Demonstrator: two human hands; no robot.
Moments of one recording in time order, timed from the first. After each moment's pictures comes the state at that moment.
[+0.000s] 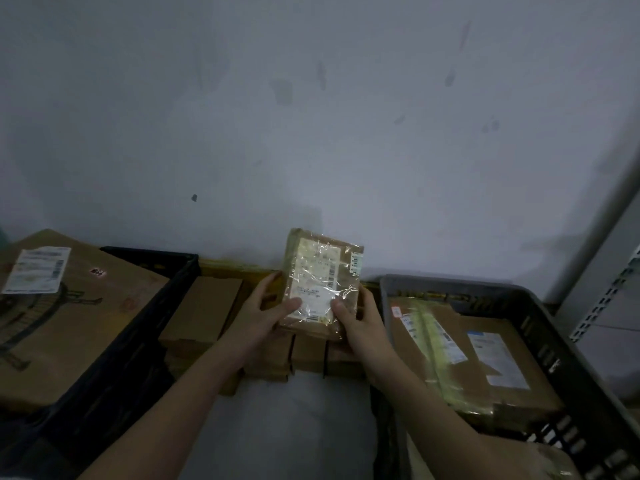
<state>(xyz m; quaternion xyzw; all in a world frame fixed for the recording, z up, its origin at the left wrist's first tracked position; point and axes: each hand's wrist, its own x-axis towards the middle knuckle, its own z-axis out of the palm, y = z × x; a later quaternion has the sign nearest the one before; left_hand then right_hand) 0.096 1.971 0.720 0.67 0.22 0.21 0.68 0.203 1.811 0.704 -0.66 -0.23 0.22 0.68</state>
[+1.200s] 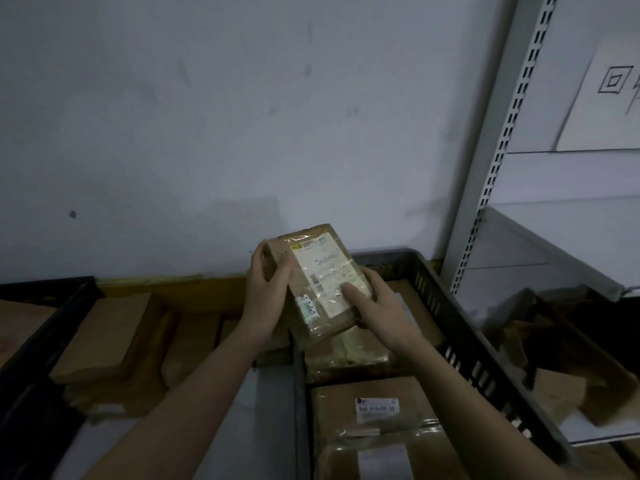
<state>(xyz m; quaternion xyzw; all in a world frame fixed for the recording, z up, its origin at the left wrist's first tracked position) 0.199 1.821 0.738 0.65 0.14 0.28 0.69 0.252 1.630 0.722 -0.75 -0.21 0.10 0.61</state>
